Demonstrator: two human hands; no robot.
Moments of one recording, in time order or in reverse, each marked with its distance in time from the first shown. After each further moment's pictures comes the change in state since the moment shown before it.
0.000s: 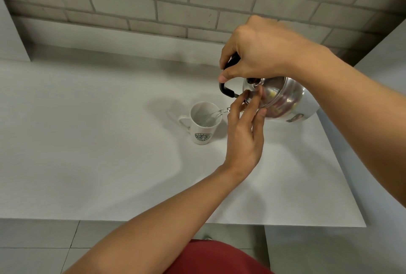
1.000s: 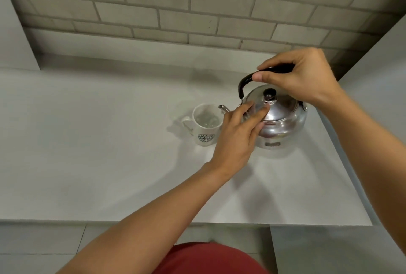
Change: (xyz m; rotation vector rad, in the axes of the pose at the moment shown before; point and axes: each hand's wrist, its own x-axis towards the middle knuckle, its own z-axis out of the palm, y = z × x) left_hand 0.000 0.005 -0.040 0.465 -0.290 0.151; right_hand -0.077 0.048 0.043 0.480 0.372 0.259
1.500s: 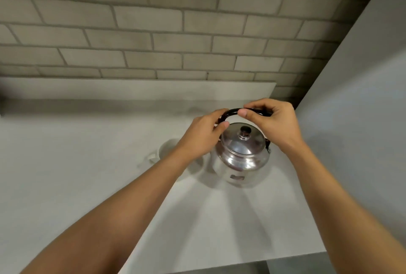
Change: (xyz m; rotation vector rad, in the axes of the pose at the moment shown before) left_hand 0.108 0.009 -0.015 -0.060 -0.327 -0.139; right_hand -0.034 0.085 0.006 0.393 0.305 0.227
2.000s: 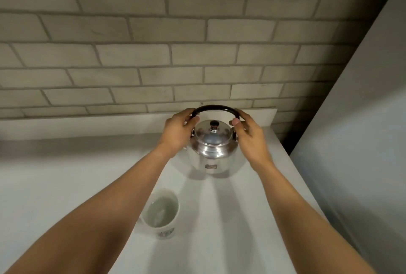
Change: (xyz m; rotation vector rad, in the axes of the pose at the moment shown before) left_hand 0.139 -0.068 -0.036 -0.146 0.283 -0.139; right_hand 0.091 0.075 0.065 0.191 0.096 0.209
